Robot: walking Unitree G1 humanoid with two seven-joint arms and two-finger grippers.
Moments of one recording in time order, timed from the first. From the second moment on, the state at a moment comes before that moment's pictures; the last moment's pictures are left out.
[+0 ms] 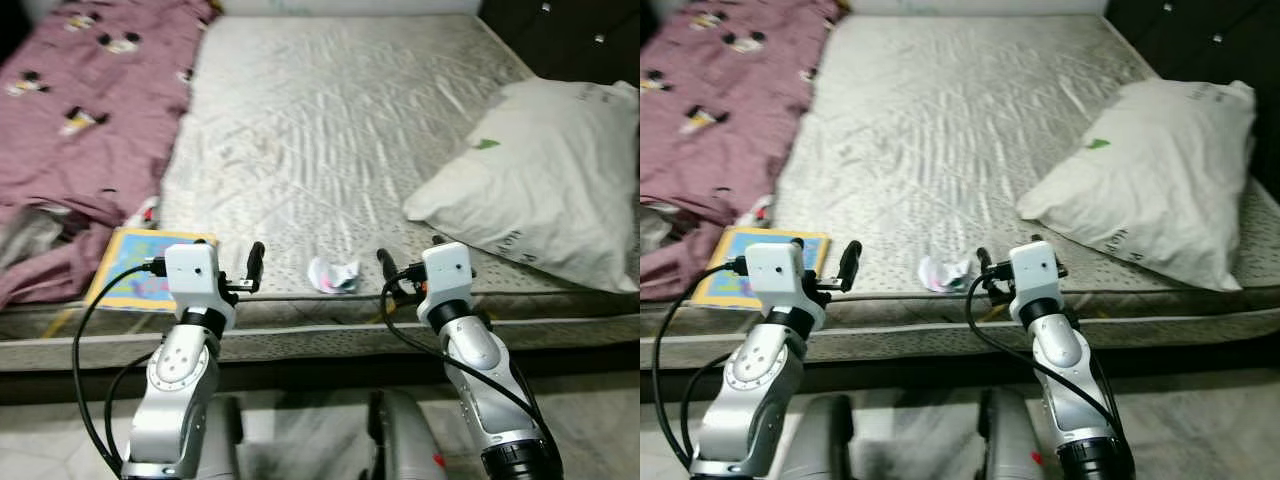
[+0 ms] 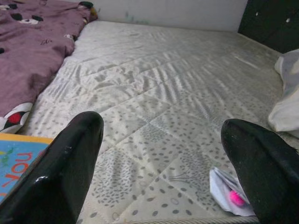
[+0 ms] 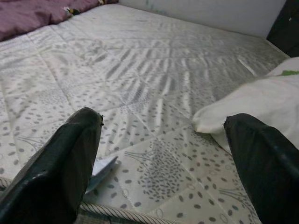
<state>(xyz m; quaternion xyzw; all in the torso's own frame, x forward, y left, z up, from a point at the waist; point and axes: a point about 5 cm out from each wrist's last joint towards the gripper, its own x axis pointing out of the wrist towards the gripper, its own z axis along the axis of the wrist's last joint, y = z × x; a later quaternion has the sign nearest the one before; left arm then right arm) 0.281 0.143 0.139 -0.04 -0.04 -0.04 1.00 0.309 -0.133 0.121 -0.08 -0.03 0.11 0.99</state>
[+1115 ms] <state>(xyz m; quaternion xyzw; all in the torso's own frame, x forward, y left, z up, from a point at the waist) 0.279 0.143 0.138 -0.04 -0.03 -0.04 1.00 0.309 -0.122 0.103 -0.09 0.03 0.17 0.98</state>
